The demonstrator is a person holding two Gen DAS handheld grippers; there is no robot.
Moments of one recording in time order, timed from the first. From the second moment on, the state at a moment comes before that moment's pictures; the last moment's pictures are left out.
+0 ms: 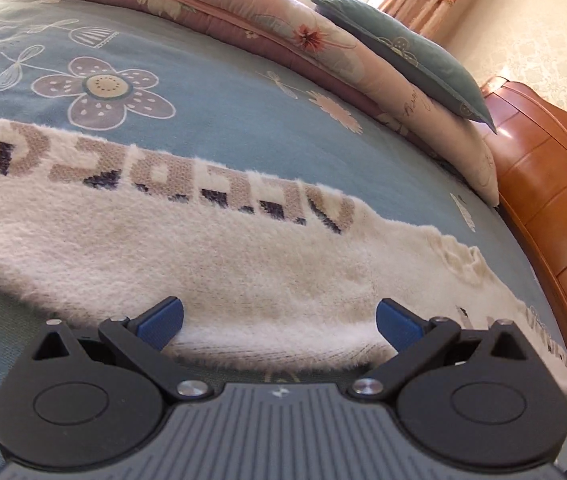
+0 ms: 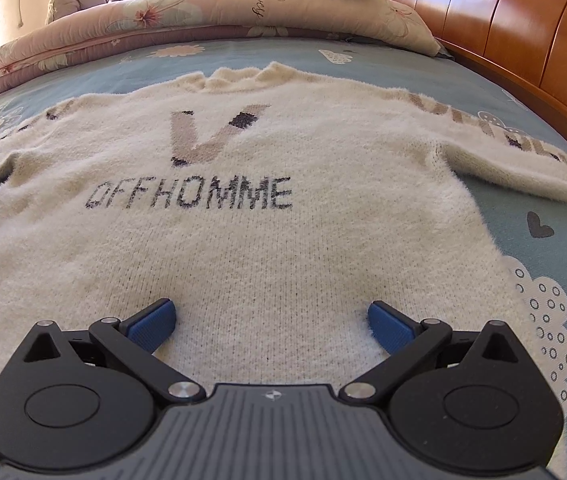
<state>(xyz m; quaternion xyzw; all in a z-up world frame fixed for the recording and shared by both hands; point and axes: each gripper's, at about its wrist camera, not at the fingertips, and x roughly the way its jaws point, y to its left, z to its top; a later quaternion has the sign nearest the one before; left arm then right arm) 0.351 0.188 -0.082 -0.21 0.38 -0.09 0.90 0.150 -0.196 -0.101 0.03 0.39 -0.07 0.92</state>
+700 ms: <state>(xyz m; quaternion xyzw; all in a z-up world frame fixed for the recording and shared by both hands) 0.290 0.039 -0.091 -0.04 0.44 -0.31 0.84 0.145 -0.196 -0.104 0.04 0.37 -0.07 0.93</state>
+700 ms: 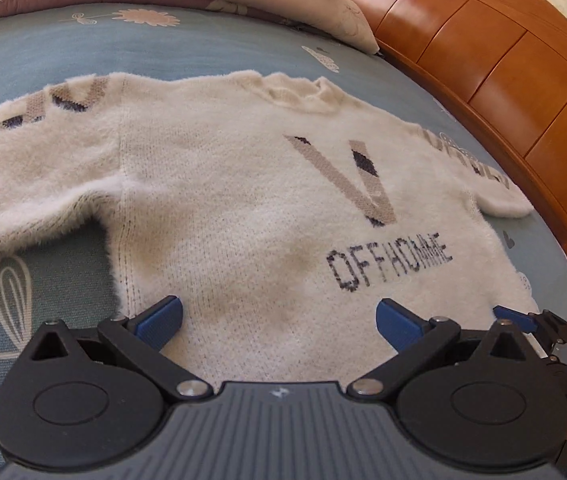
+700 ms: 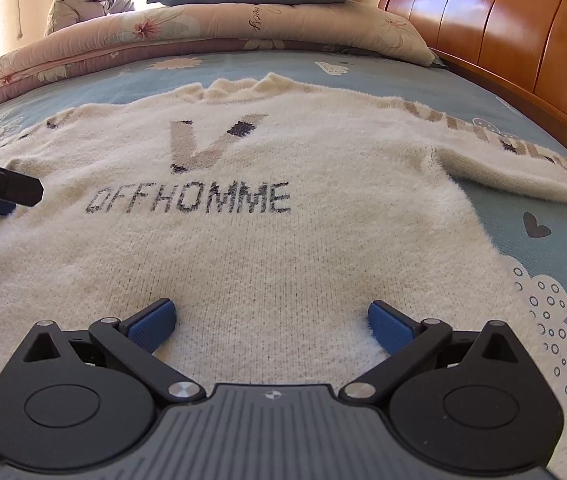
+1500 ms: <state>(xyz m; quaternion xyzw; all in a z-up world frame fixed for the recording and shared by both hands) 0.204 0.017 -0.063 0.07 0.44 -0.21 0.87 0.122 -0.200 -0.092 0.01 0.40 -0.01 0.92</state>
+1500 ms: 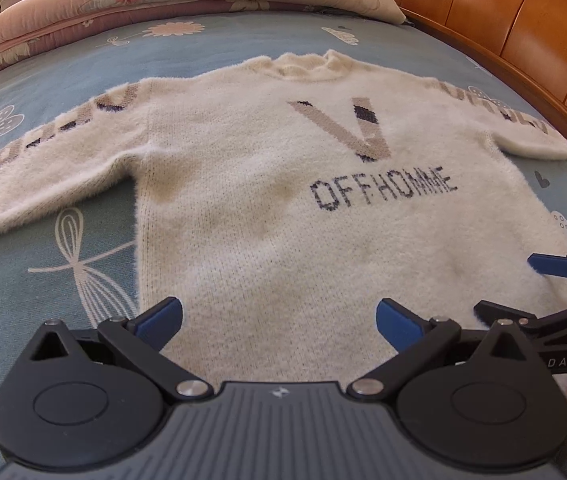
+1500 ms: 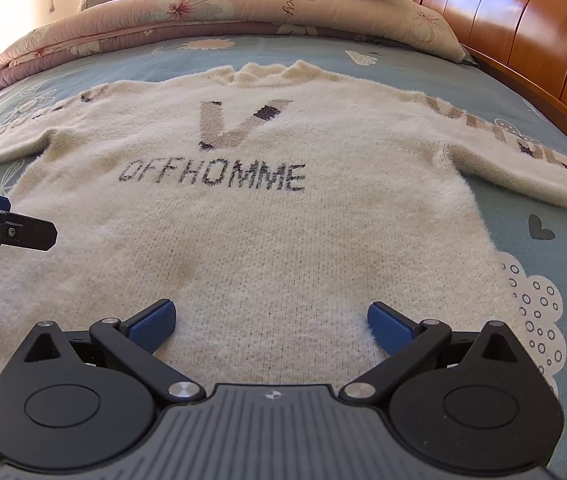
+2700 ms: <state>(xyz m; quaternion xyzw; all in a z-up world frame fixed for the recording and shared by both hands) 0.241 0.033 0.008 -0.01 0.37 -0.19 0.91 0.067 -0.225 -0.104 0.10 0.26 0.06 0.96</state>
